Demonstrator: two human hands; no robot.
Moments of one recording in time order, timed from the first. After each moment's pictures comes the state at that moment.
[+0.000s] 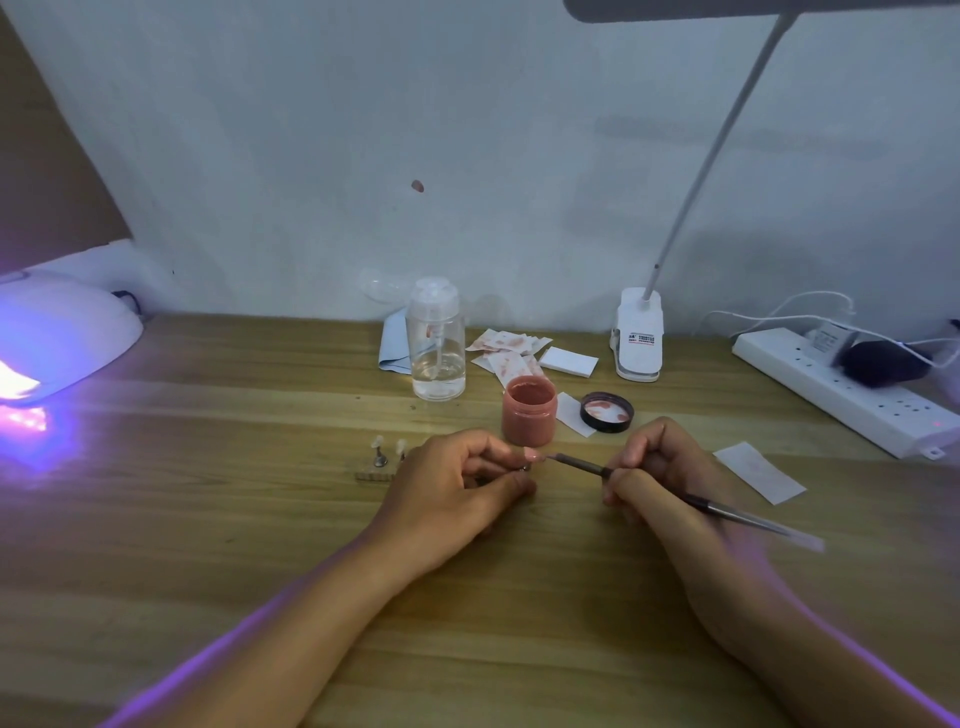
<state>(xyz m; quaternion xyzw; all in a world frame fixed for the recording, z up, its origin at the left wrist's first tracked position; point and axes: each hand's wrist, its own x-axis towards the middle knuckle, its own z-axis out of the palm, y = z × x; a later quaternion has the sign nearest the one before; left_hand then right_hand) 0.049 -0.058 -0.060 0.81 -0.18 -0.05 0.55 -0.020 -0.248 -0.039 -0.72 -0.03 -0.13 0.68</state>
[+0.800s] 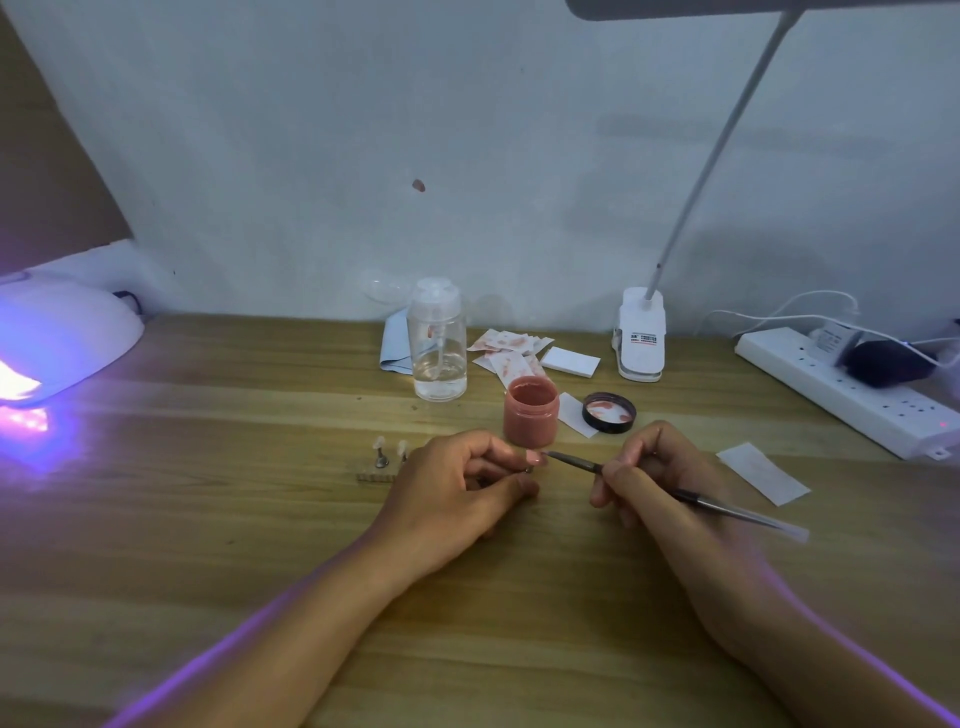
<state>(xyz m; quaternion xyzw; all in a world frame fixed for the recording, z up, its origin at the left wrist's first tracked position) 0.047 -0.059 -0.058 0.81 -0.19 -0.05 0.56 -0.021 -0.246 -0.039 -0.73 -0.04 -0.12 0.67</state>
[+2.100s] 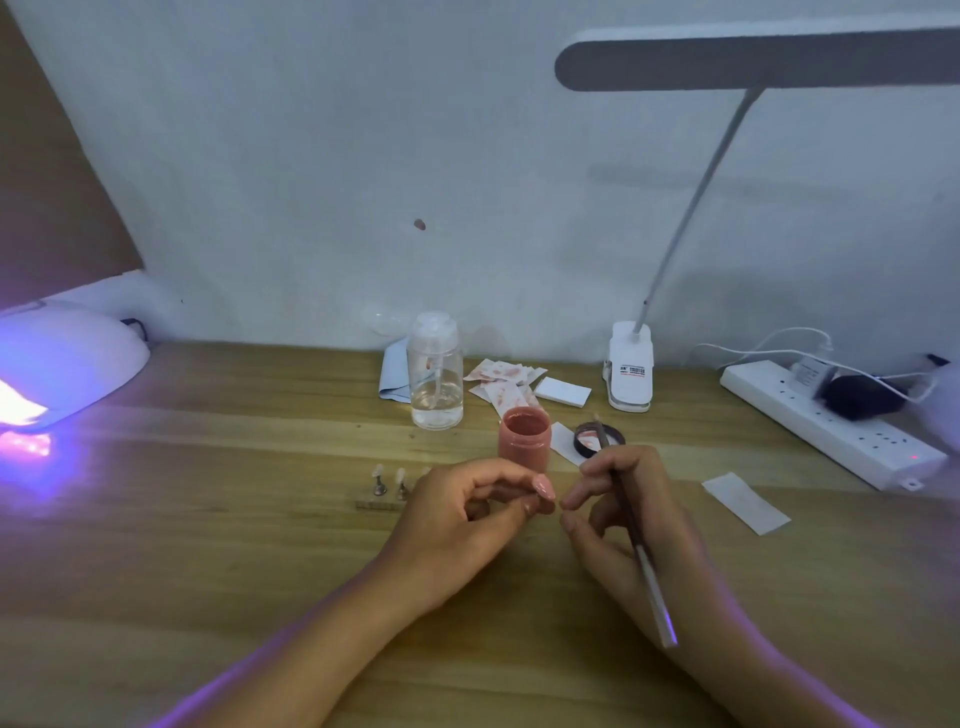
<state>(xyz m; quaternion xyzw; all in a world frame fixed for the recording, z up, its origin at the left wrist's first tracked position) 0.036 -0.065 -0.049 0.76 -0.28 -0.01 0.58 -0.012 -0.239 -0.051 -0.81 -0.16 -0.26 0.50</state>
